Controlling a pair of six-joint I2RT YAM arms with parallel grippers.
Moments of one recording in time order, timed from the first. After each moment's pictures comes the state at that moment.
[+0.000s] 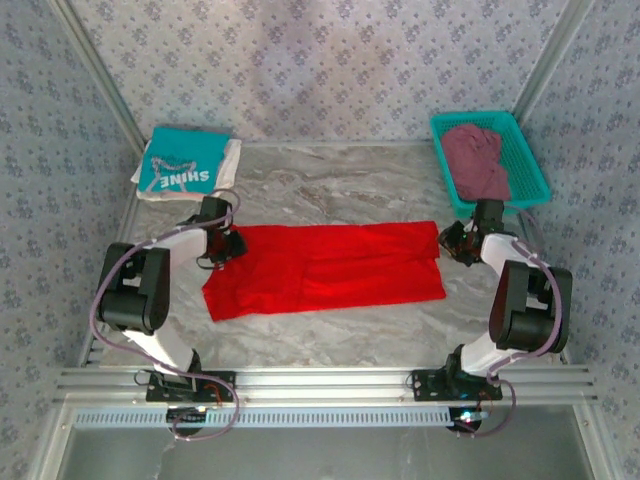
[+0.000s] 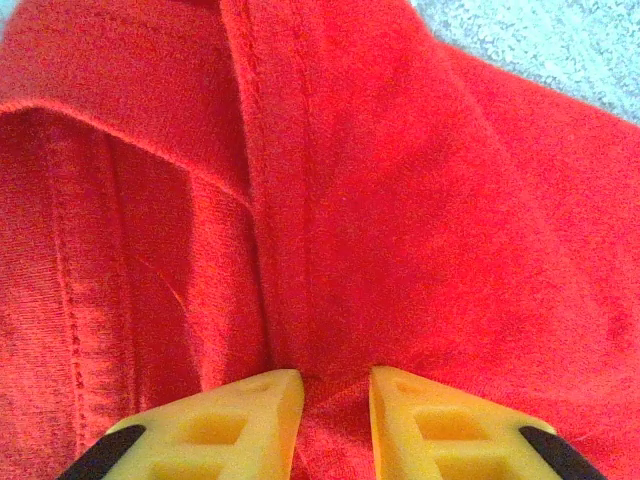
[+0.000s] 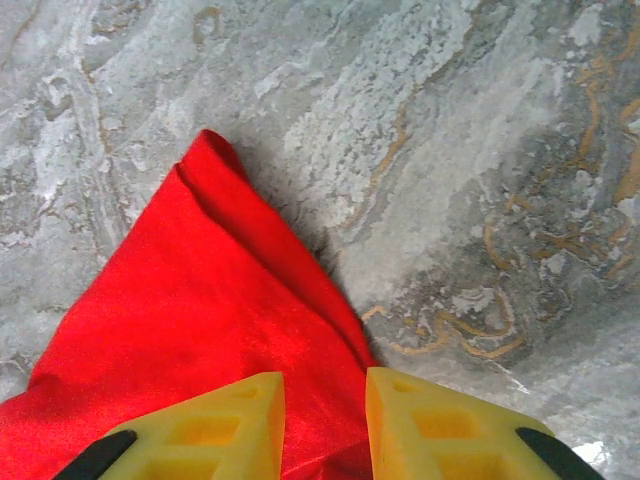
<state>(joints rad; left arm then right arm) -0.18 1.68 0.90 -0.36 0.10 -0.53 -0.20 1.54 0.81 -0.31 -0.29 0.58</state>
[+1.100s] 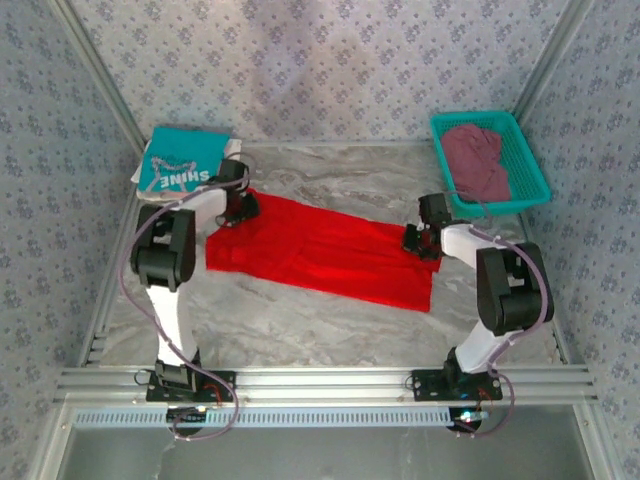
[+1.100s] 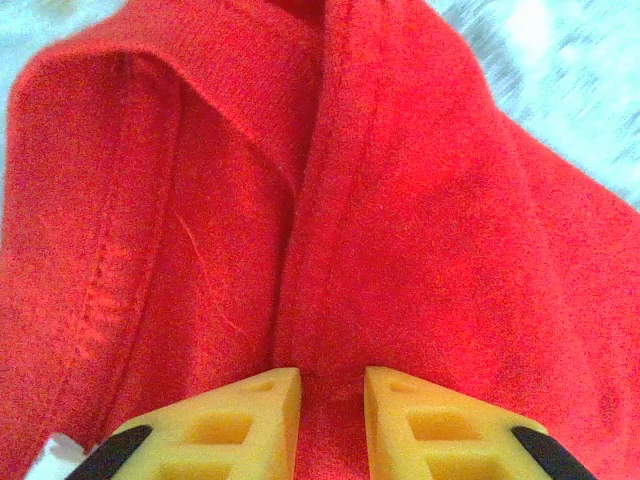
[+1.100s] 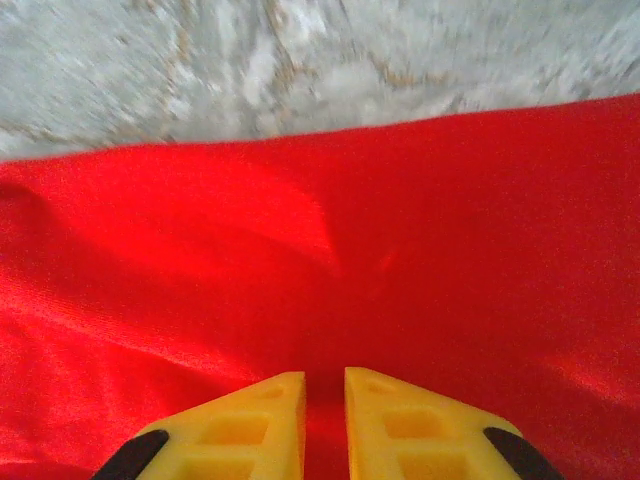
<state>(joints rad) -0.21 2.11 1.49 -0.45 0.06 -0.49 0.15 1.67 0.89 -0.33 -0.09 0.48</state>
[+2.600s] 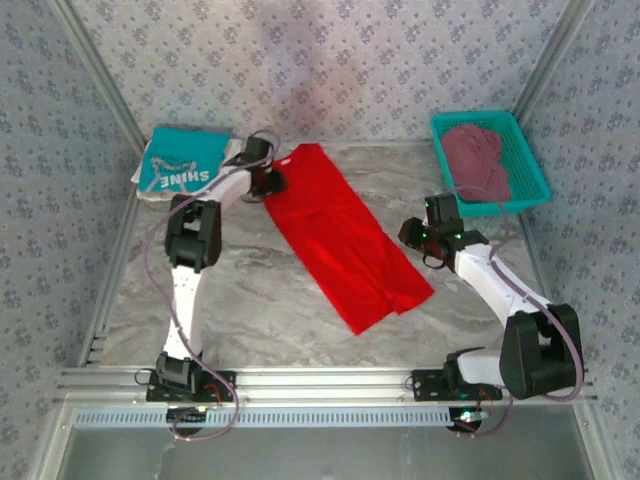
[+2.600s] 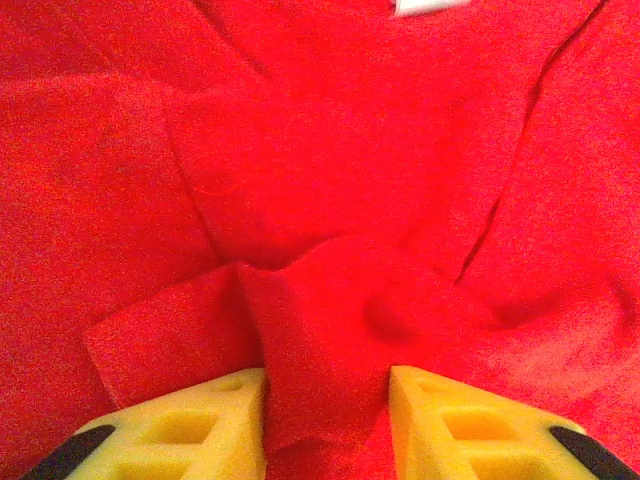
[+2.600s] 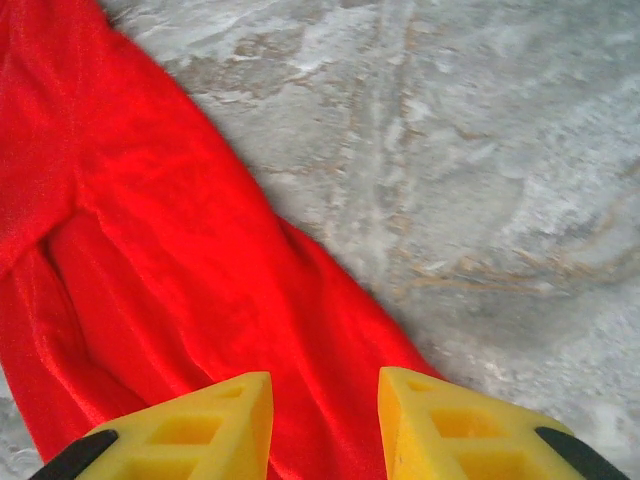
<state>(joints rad) -0.30 2.46 2.06 -0.56 0.16 -0.50 0.21 1.29 0.81 -0.38 -0.06 0.59</state>
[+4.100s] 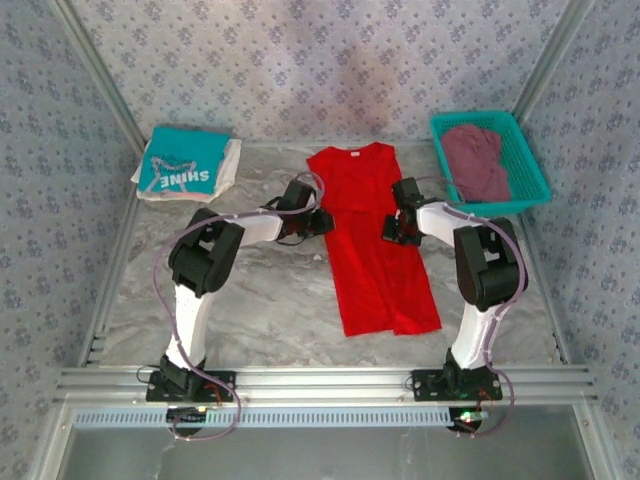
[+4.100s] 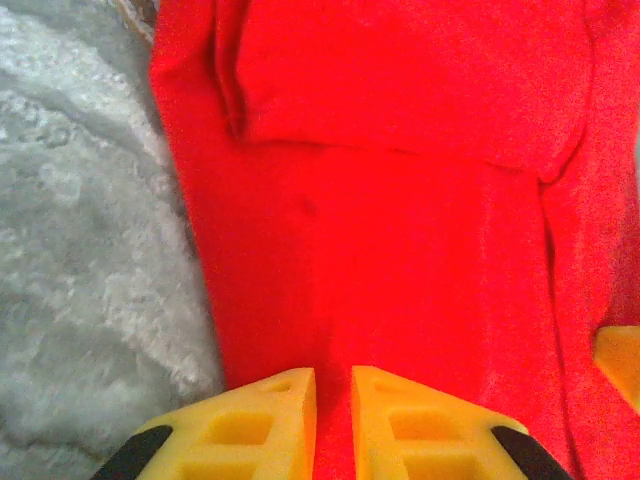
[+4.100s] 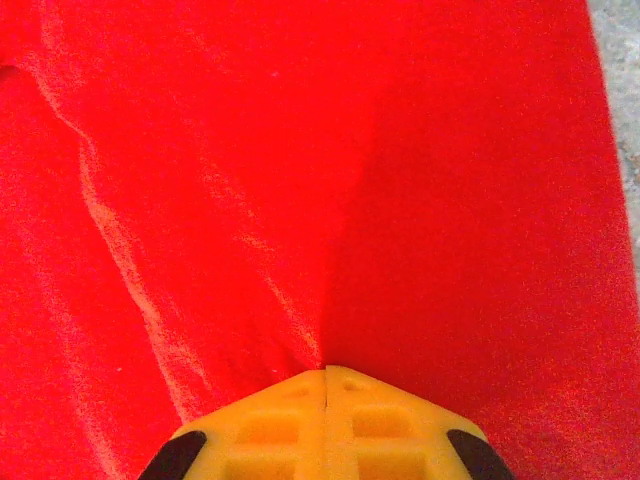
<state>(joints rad) -0.56 2.16 1.37 -0.03 0.34 -0.72 0.27 1.87 1.16 -0.49 -0.02 0.46</state>
